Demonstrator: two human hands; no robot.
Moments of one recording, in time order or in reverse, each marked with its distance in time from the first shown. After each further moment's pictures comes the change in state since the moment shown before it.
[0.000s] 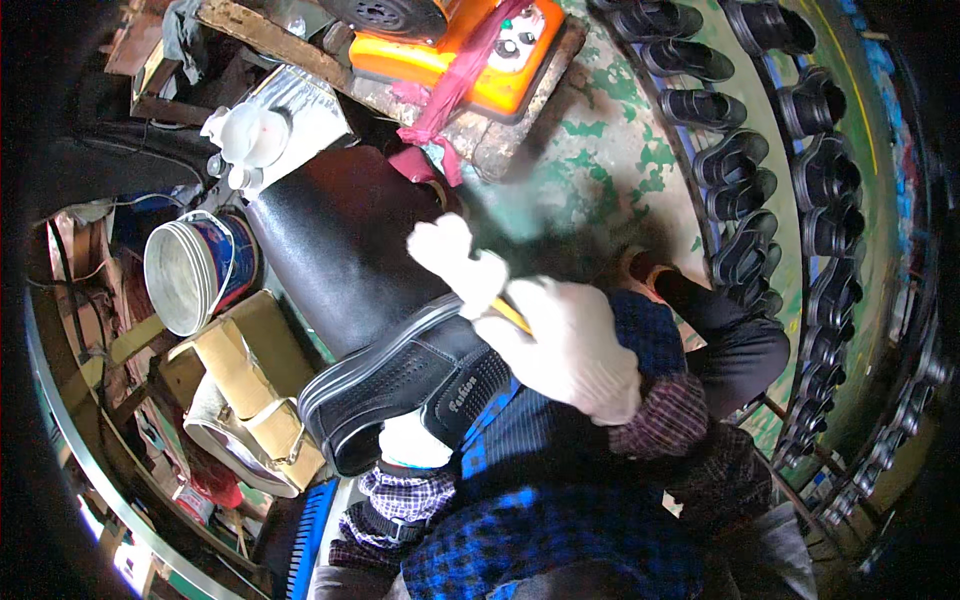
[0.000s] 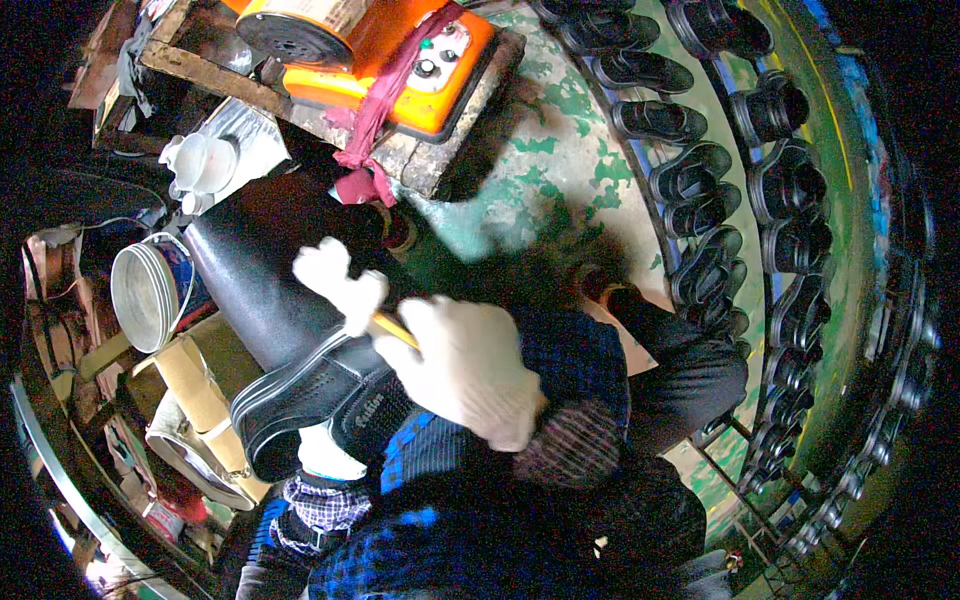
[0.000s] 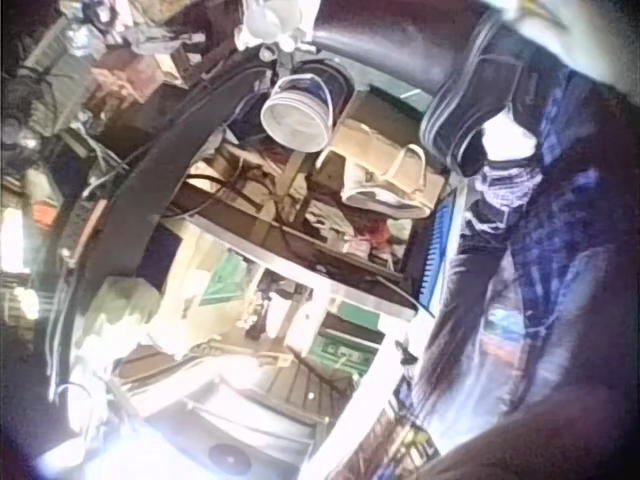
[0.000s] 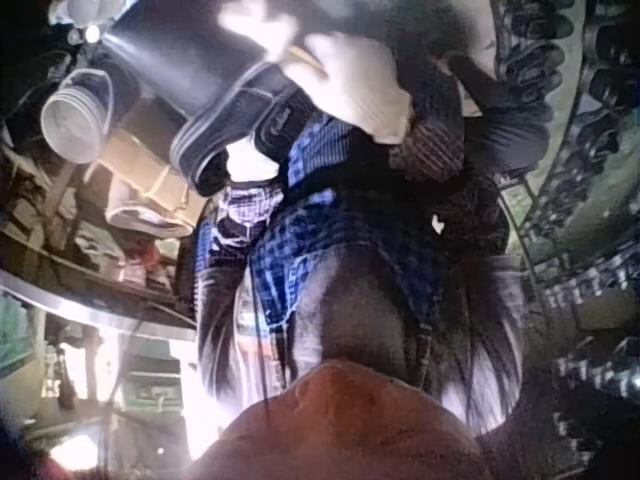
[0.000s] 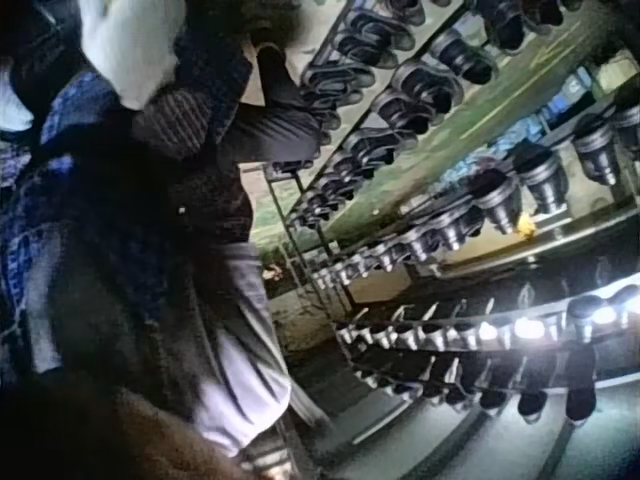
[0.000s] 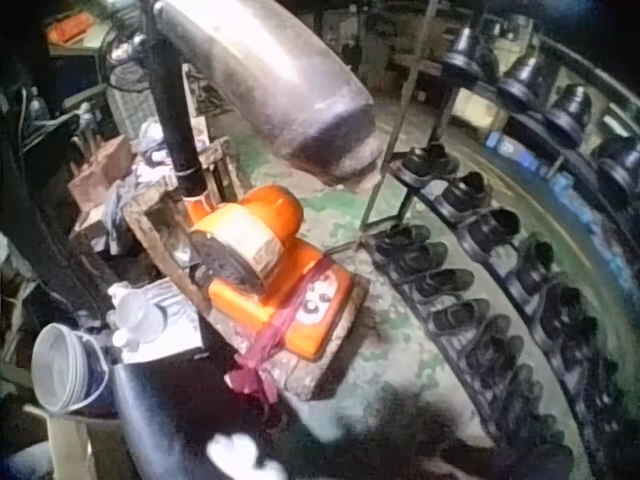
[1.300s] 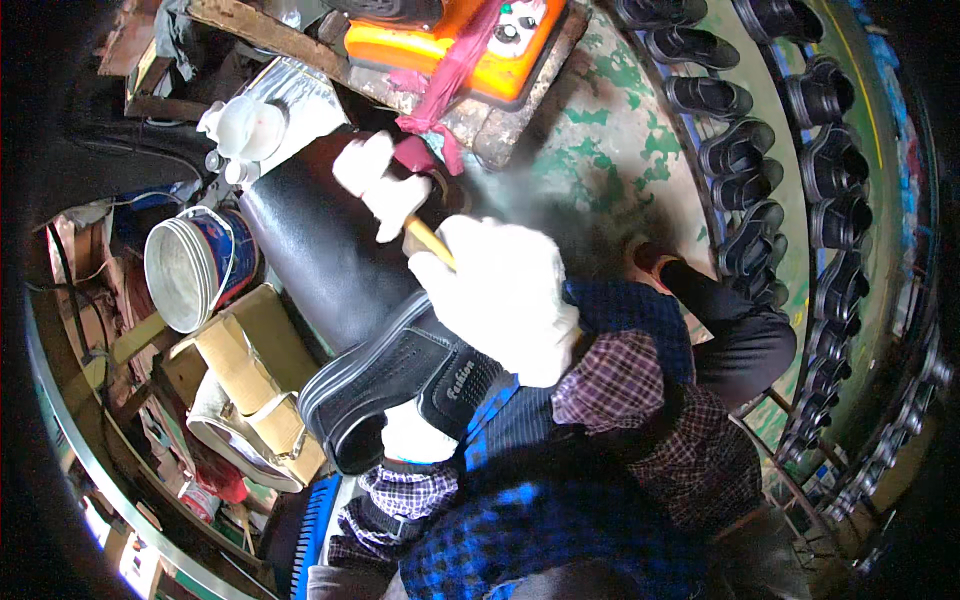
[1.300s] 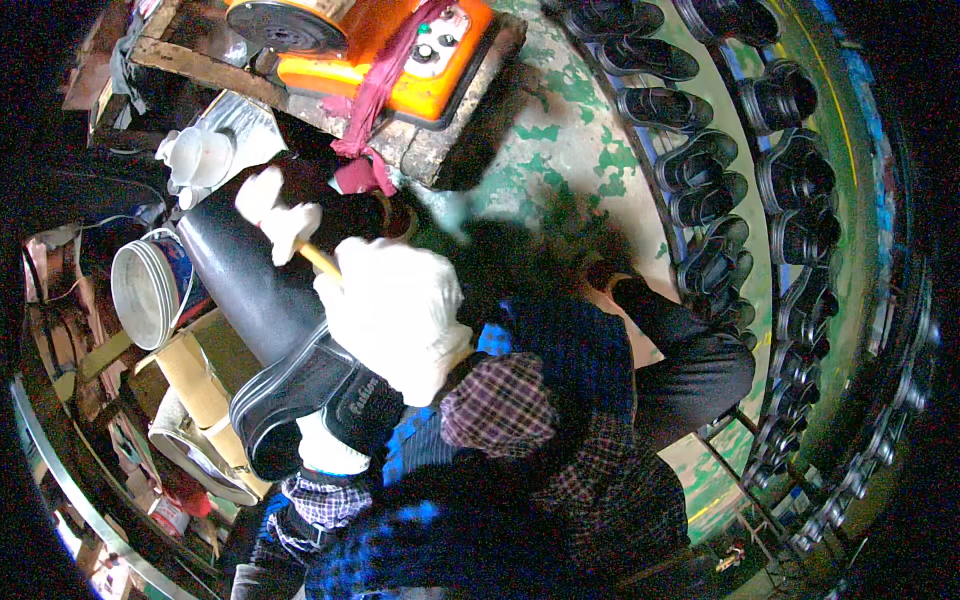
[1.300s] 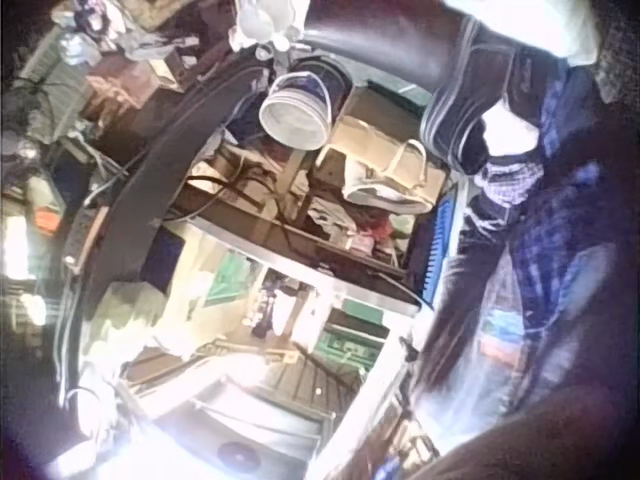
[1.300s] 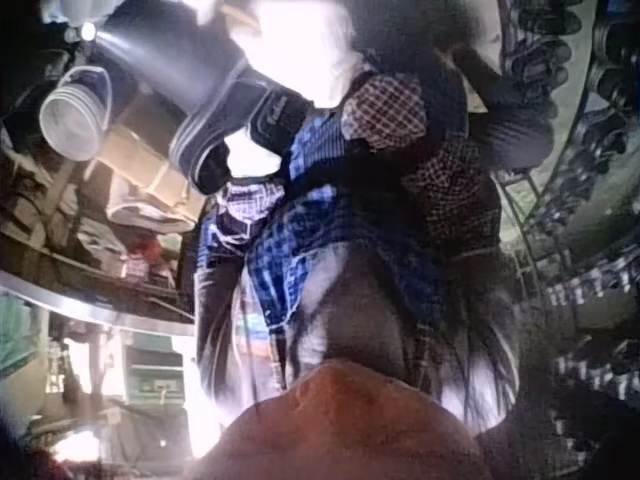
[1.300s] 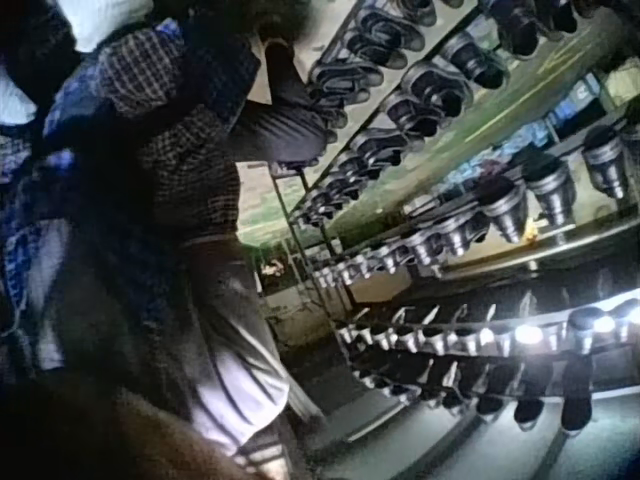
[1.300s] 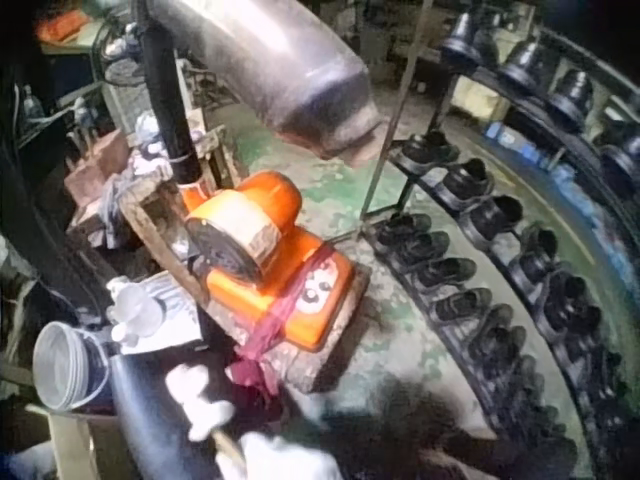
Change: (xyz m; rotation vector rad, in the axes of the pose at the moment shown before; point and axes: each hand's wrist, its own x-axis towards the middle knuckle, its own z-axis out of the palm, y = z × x) left_hand -0.005 -0.017 -0.025 0.395 0.138 -0.017; right_hand 0.048 -0.020 0.035 -0.014 0.287 -0.109
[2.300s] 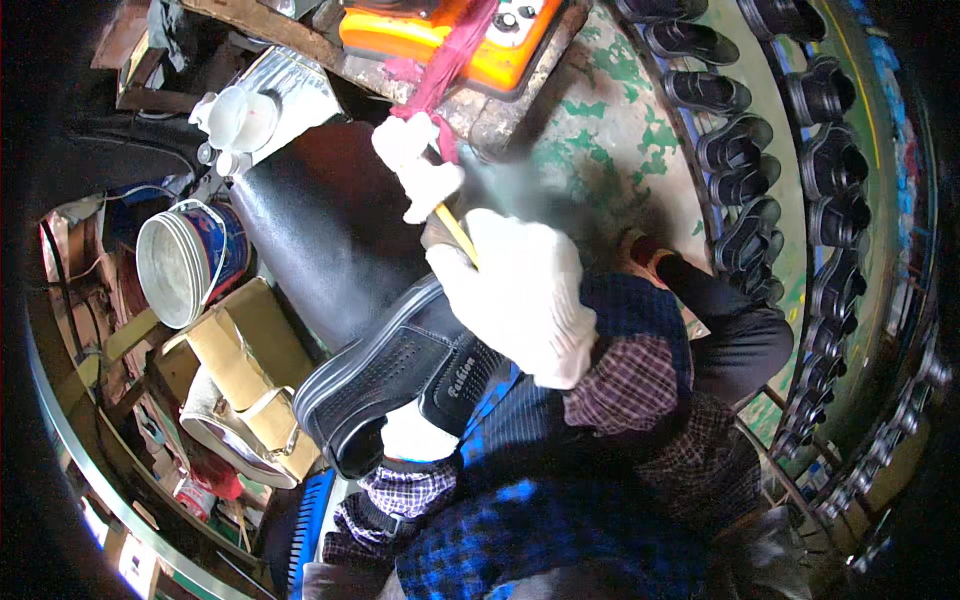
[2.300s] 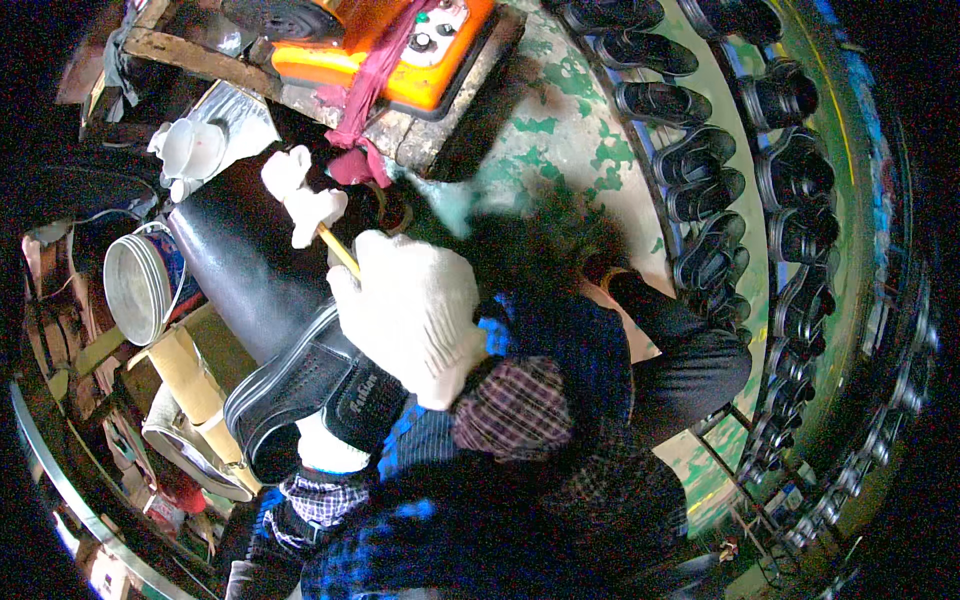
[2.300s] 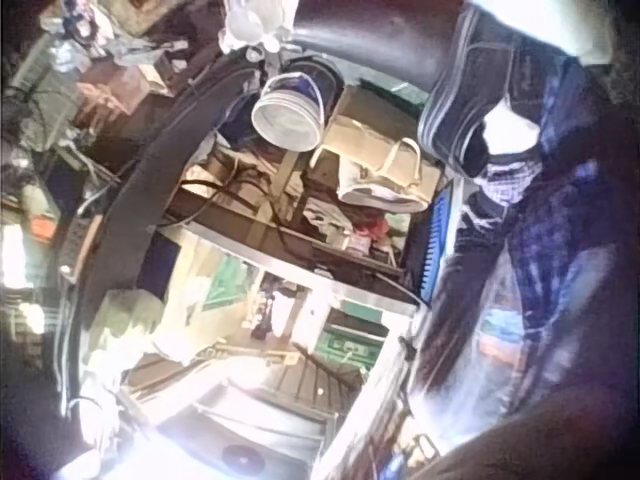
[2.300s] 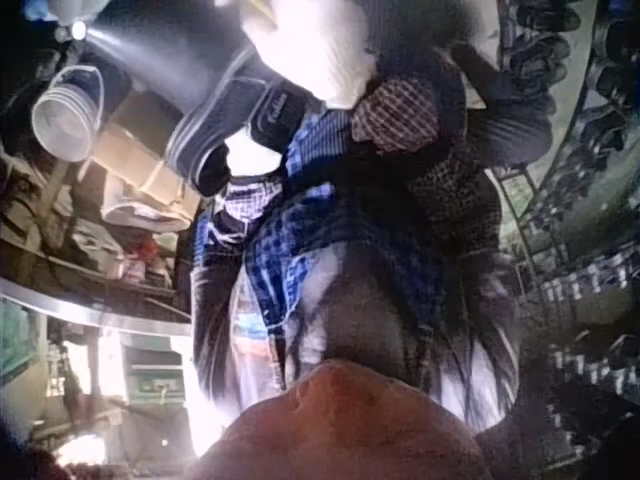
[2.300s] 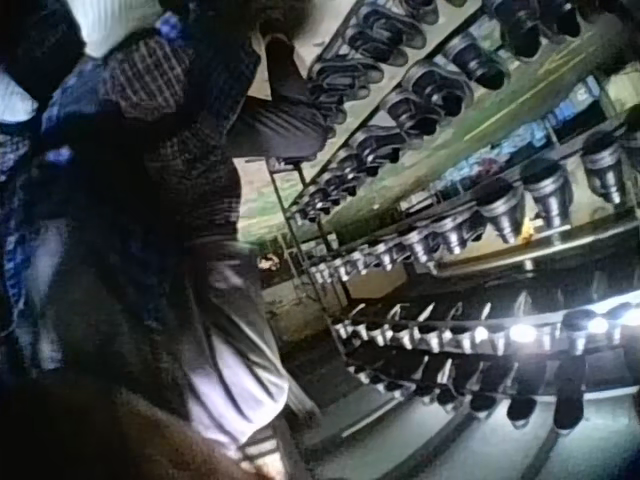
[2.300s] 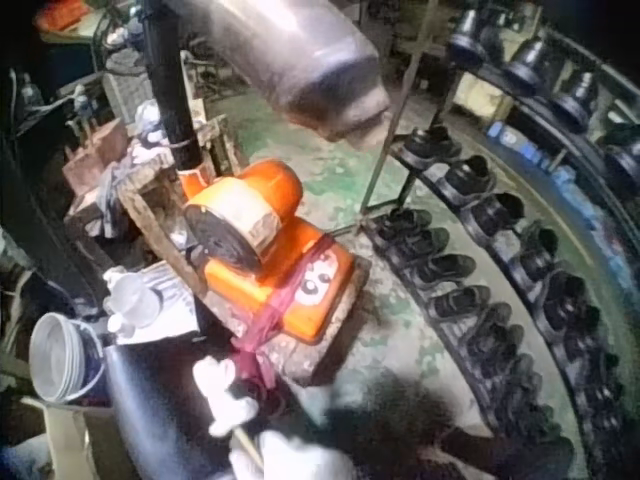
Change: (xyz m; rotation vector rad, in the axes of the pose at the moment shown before) left_hand -0.003 0.011 0.005 0.479 -0.074 0.005; right_hand -0.005 0.000 -0.014 -0.040 -0.147 0.159
